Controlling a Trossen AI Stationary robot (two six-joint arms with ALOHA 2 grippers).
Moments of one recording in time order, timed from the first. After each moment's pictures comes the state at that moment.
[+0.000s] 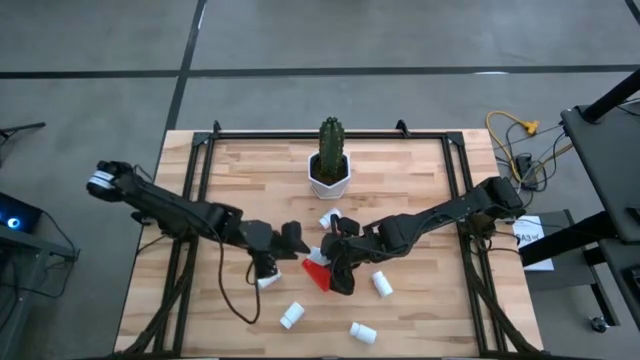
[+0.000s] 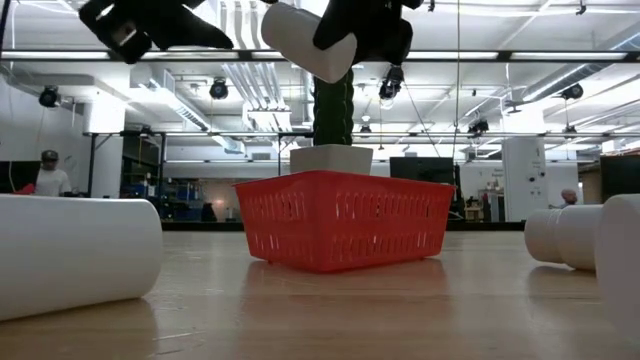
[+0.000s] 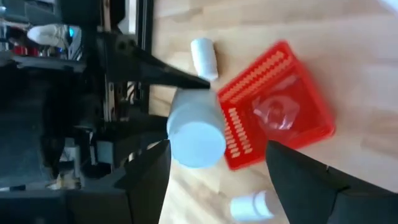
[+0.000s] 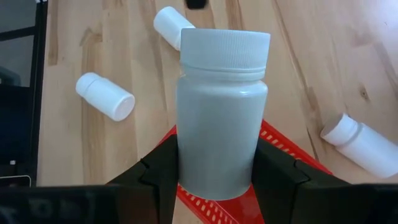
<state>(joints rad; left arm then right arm) -0.34 1.31 0.99 -0.27 -0.18 1.25 0.32 1.83 1.53 -0.65 0.17 0.47</state>
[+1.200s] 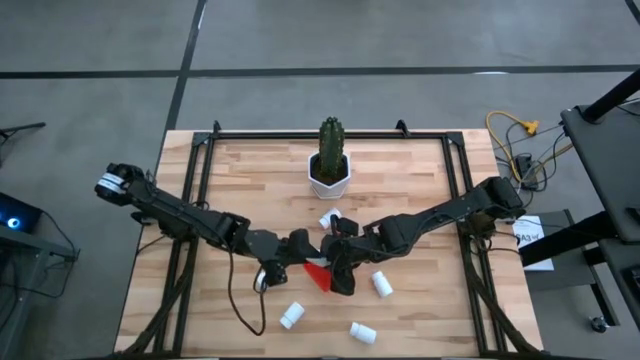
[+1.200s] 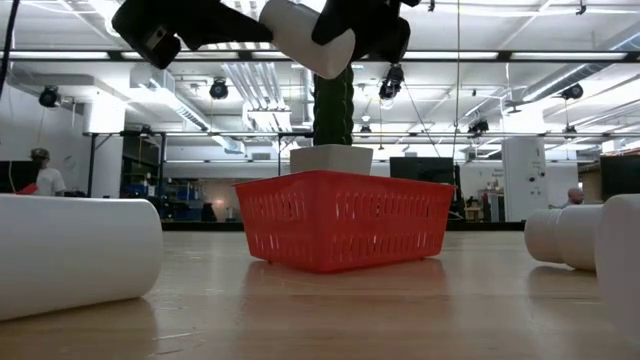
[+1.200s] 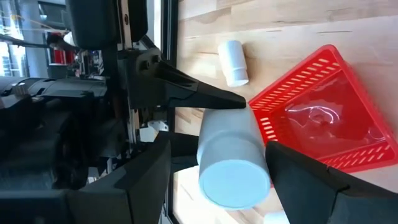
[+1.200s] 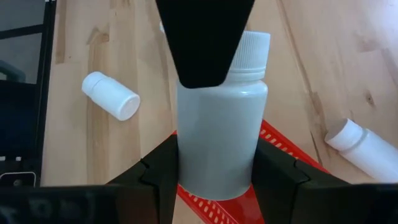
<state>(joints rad) -0.37 1.39 0.98 -0.08 -0.24 1.29 0.32 1.82 1.53 -0.64 0.16 0.45</state>
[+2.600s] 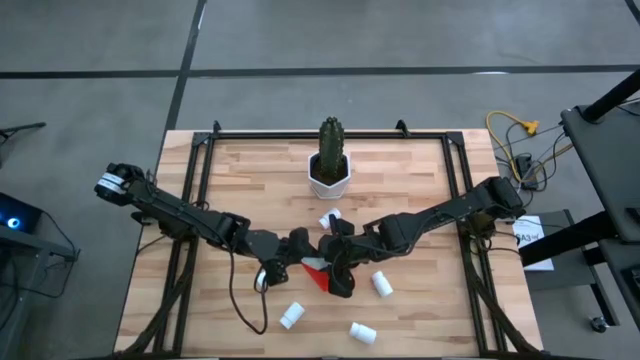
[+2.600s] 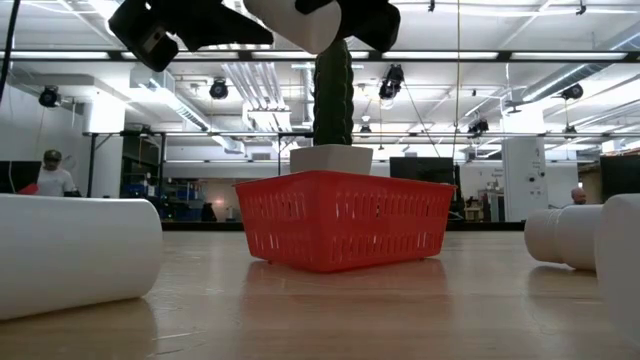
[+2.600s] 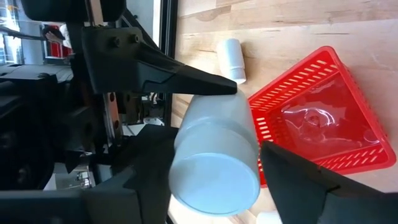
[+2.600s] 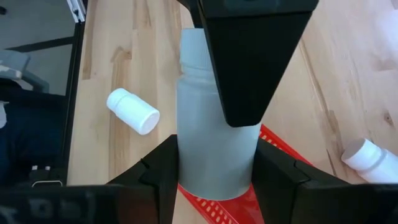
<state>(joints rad) -0.37 1.39 0.97 -0.07 -0.25 1.25 0.32 1.82 1.56 -0.60 0.12 0.45</state>
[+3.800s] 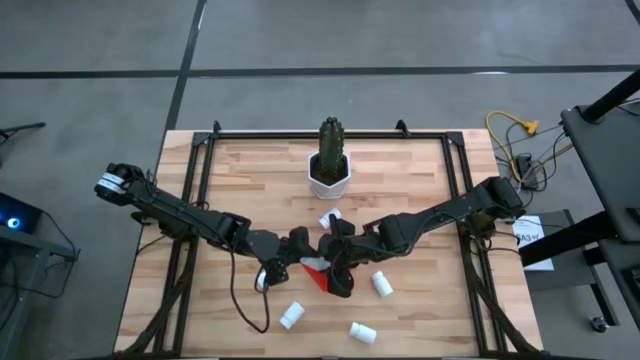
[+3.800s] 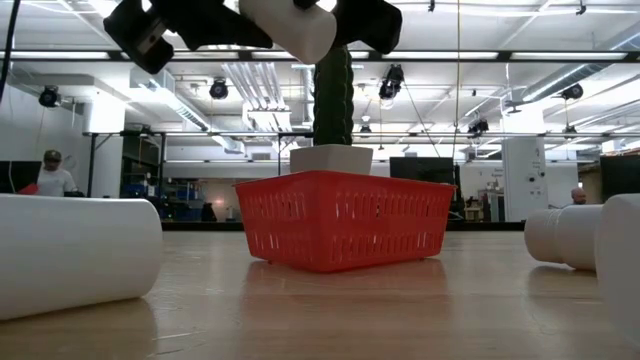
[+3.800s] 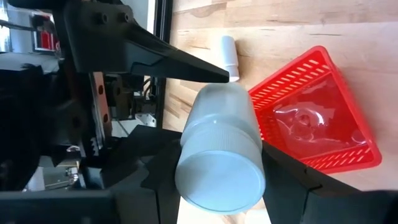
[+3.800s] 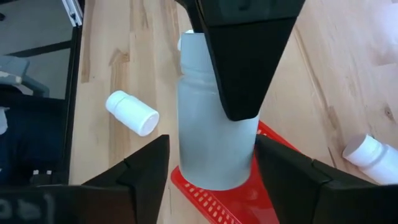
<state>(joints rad) -0.37 1.39 0.97 -0.10 -0.25 1.21 0.32 1.83 1.56 -0.60 0.13 0.49</state>
